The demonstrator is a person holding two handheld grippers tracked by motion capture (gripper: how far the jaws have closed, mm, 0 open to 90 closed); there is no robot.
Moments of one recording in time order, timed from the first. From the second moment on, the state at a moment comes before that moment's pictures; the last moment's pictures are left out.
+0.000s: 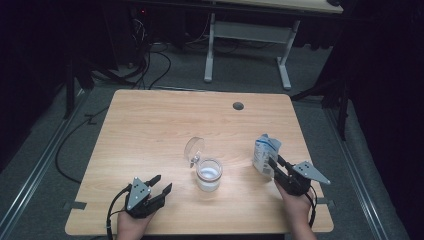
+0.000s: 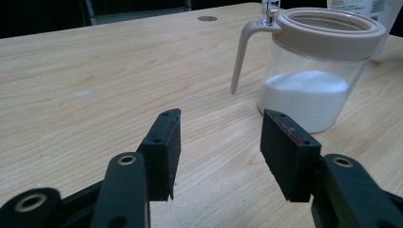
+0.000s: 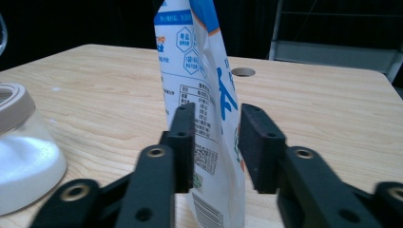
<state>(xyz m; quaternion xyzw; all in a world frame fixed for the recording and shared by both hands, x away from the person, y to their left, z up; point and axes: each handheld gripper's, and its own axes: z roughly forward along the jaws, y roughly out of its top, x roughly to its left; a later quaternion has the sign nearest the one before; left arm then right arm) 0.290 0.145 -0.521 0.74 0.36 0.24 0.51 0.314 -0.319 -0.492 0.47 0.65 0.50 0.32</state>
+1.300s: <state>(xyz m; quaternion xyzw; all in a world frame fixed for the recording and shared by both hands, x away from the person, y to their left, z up) 0.294 0.138 -0.522 0.74 0.38 0.23 0.50 0.275 -0.293 -0.511 0.45 0.71 0.44 0.31</state>
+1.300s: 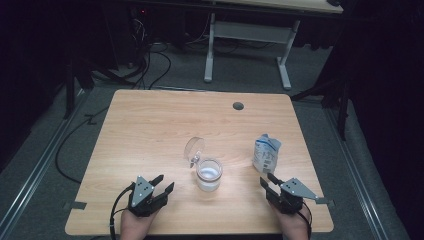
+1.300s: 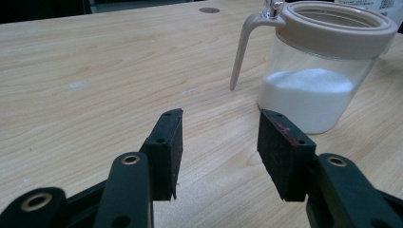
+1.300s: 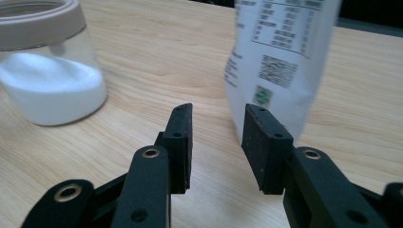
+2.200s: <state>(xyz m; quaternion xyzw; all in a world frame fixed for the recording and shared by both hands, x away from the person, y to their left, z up) 0.305 0.126 -0.515 0.73 0.40 0.20 0.51 0.289 -0.237 -0.519 0.41 0.75 0.44 0.28</state>
